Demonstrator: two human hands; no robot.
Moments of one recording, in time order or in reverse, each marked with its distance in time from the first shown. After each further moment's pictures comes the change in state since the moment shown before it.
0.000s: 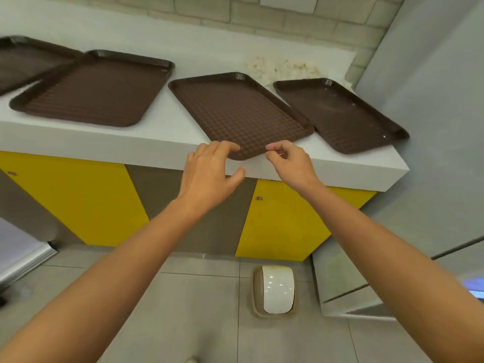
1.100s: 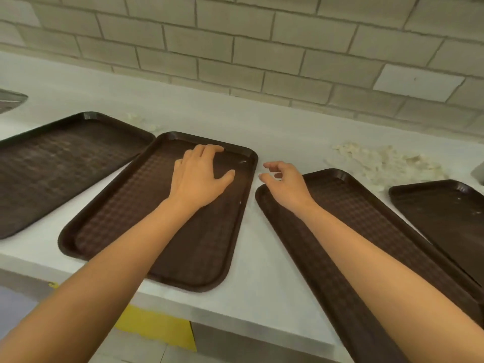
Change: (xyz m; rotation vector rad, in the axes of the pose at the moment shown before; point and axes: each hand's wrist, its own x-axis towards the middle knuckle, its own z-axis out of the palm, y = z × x) left_hand 0.292 -0.308 -0.063 0.149 0.065 -0.243; right_hand 0.323 -0.175 0.218 -0.051 -0.145 -0.171
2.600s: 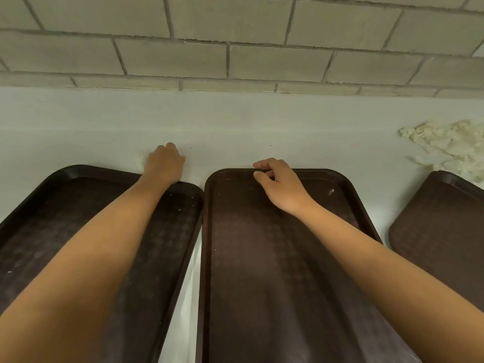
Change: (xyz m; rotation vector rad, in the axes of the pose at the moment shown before) left_hand 0.288 -0.301 0.069 0.110 -0.432 -0.144; right_hand 0.201 -0.091 0.202 0.009 -0.001 0.216
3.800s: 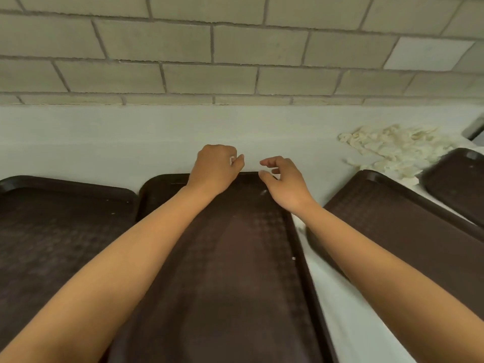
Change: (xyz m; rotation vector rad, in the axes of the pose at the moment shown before) left_hand -0.110 0.204 0.016 -0.247 0.212 0.495; right_hand -0.042 0.067 -0.111 0.022 0.218 -0.026
